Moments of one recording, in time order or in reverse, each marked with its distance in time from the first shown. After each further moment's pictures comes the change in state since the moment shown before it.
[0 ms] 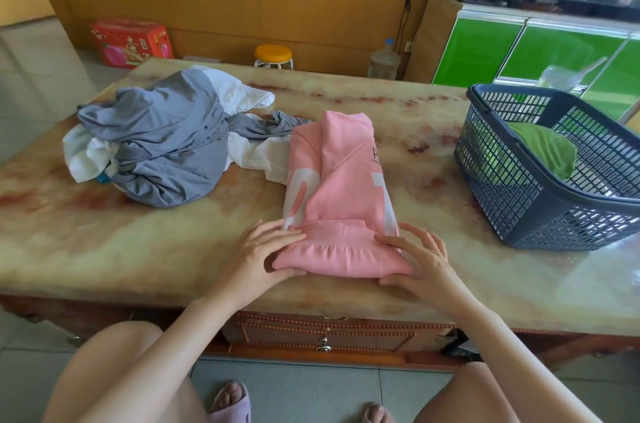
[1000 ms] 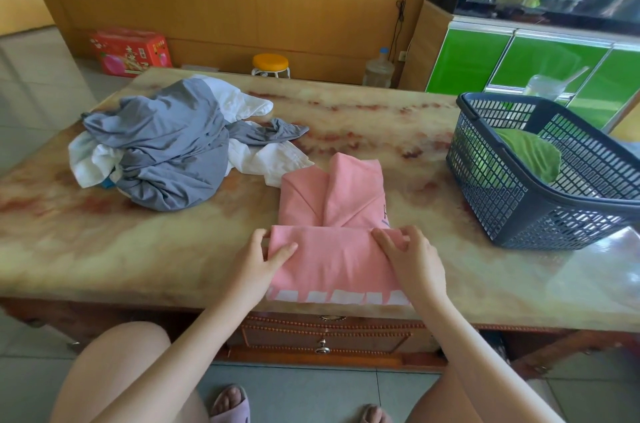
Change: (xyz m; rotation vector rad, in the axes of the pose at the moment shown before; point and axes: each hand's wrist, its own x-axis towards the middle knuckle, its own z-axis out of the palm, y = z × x) left_hand 0.006 0.062 -0.025 -0.461 0.000 -0.811; right_hand 0.007 -0.062 0.003 0.101 0.292 0.469
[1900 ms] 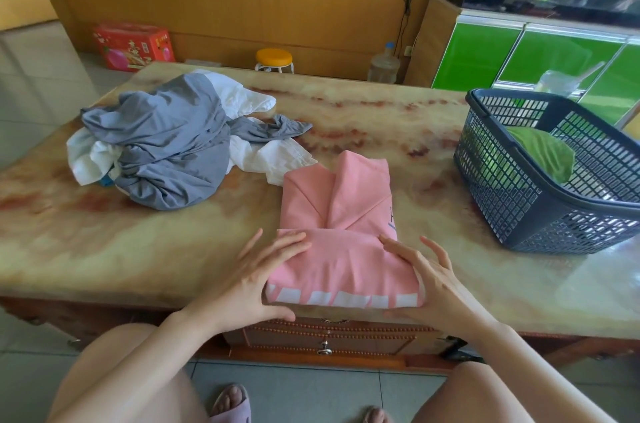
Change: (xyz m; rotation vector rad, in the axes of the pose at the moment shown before) left_hand 0.011 -0.036 -0.028 0.636 -0.279 0.870; right_hand 0.007 0.061 -0.022 -0.221 -0.268 -0.852
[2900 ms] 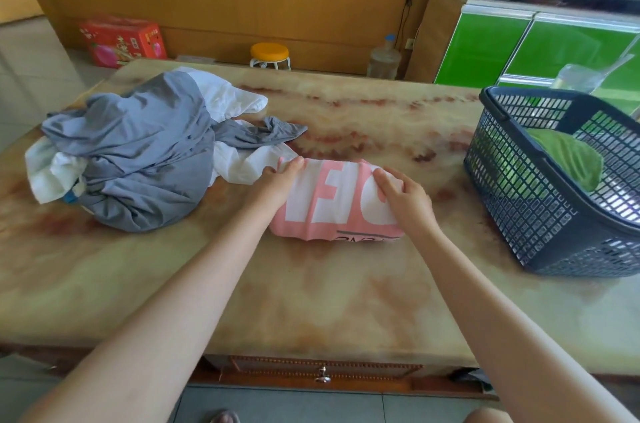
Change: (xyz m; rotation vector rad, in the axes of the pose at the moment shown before) left_hand 0.181 -0.040 -0.025 -0.508 0.168 -1.078; right_hand 0.160 0.038 -0.002 0.456 0.222 0.825
